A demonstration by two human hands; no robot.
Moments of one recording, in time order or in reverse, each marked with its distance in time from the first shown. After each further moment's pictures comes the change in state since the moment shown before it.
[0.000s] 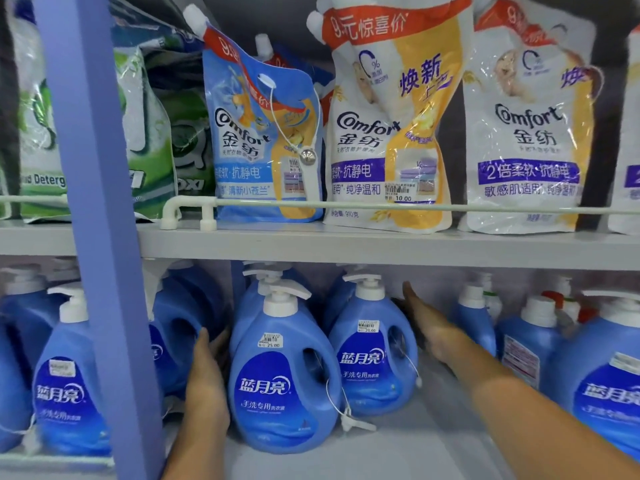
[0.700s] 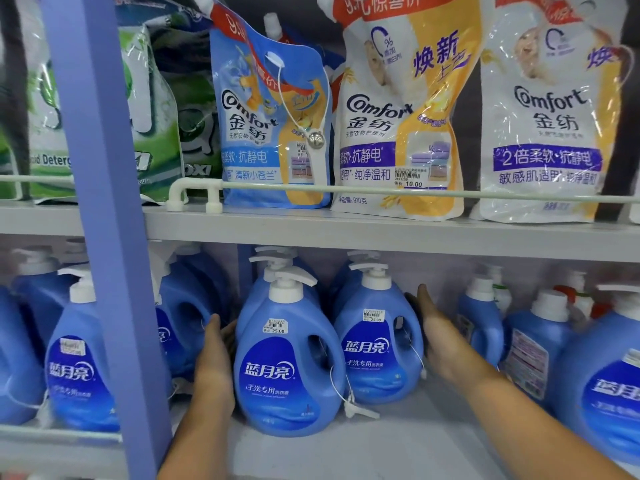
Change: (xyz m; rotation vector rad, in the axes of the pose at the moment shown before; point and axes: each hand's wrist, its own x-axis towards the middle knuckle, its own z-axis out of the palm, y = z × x) left_hand 0.009 -0.005 -0.004 0.042 0.016 -0.024; right_hand -0.014 0.037 0.000 0.197 -0.096 -0.108
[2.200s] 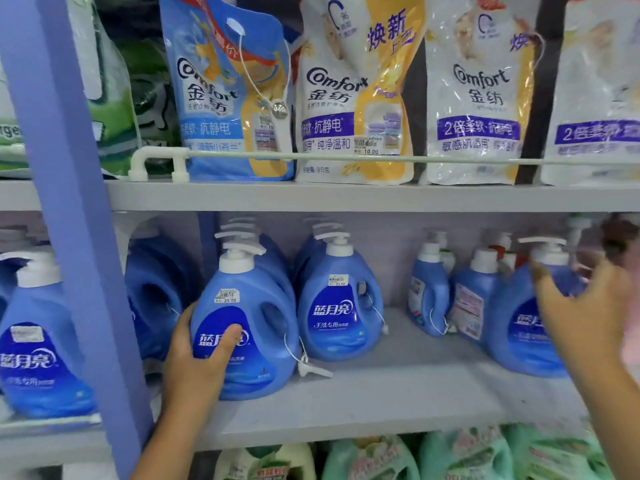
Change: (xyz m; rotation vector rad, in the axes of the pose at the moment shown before) left_hand -0.061 -0.012 -0.033 0.558 -0.139 0.639; right_hand -0.157 -0.048 -0.139 -0.764 1.111 -0.570
